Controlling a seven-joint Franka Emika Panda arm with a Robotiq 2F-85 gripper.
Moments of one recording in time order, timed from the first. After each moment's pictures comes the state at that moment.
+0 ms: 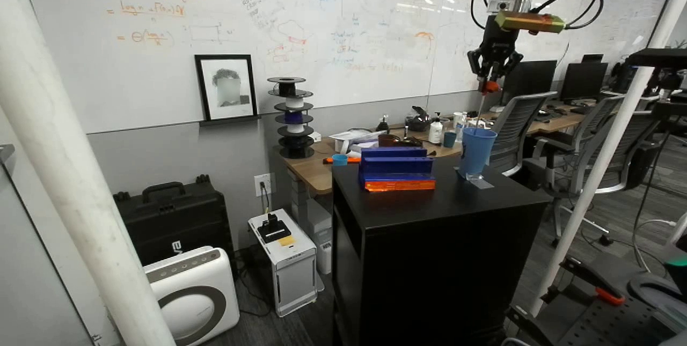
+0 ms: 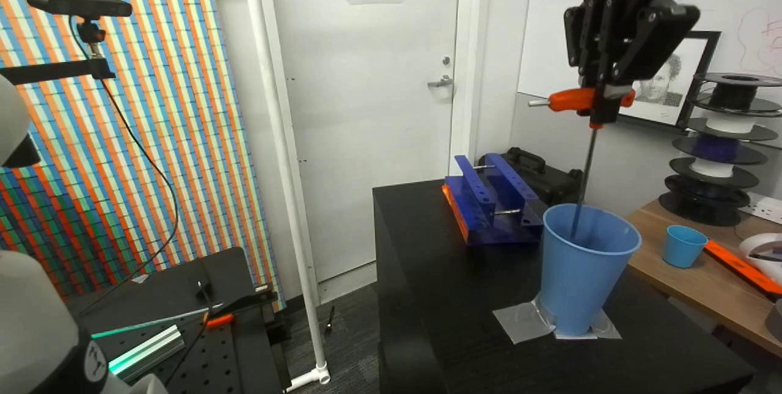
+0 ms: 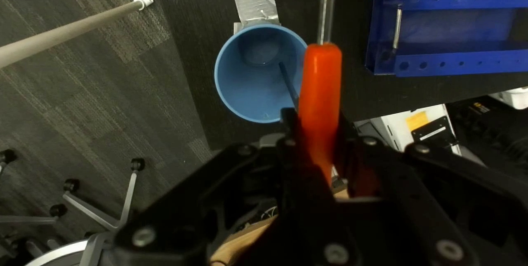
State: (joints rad) arm -0.14 -0.06 -0.11 -2.04 -0.03 2.03 0.24
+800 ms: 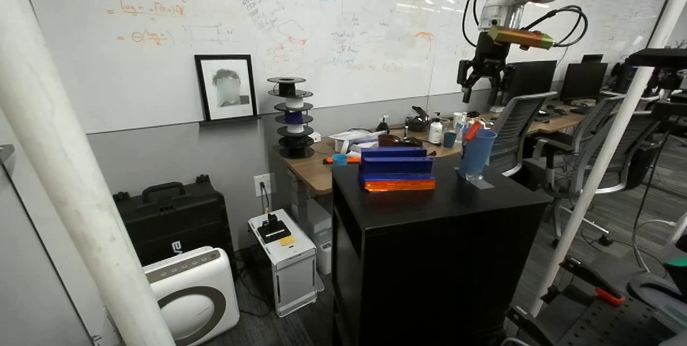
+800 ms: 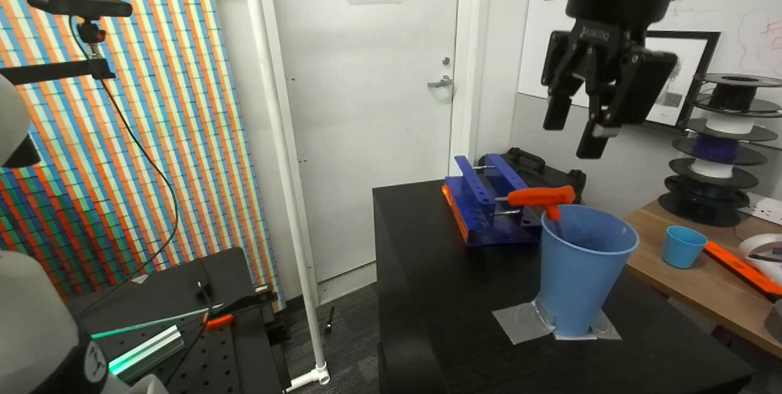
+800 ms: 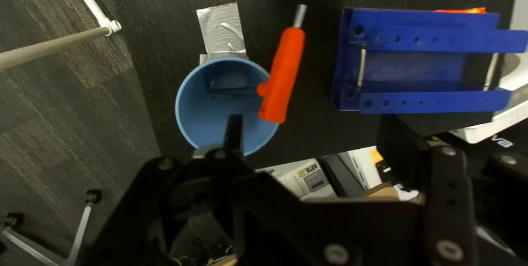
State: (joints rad) arm -0.13 -0.04 -0.11 -2.03 0.09 1.97 0.13
